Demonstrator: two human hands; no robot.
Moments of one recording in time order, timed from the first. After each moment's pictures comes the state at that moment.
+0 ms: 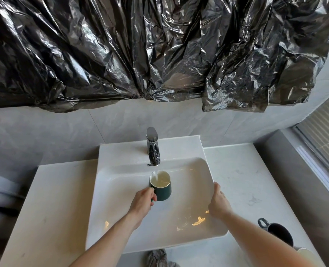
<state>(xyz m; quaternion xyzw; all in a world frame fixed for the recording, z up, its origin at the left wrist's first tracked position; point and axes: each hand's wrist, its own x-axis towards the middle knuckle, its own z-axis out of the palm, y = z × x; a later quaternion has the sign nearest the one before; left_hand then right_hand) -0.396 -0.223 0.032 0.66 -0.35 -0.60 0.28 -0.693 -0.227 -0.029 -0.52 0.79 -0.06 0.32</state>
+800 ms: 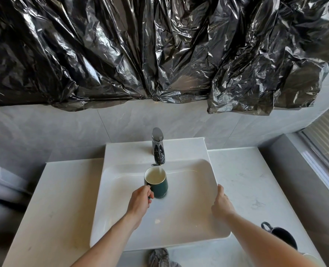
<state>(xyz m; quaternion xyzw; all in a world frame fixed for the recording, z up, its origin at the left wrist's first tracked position) -0.383 -0.215 0.044 0.68 -0.31 -0.57 0.34 -0.690 -0.227 -0.022 -0.52 0.79 -0.03 0.32</state>
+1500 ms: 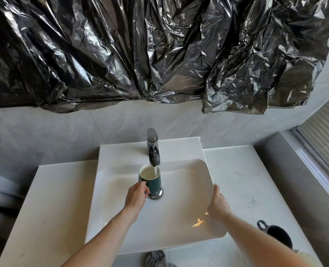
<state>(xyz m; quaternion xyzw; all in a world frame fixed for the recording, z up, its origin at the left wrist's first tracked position) -0.387 -0.238 0.043 0.70 -0.30 -0.56 0.32 -0.688 -0.226 -0.020 -0.51 0.80 -0.03 0.32</state>
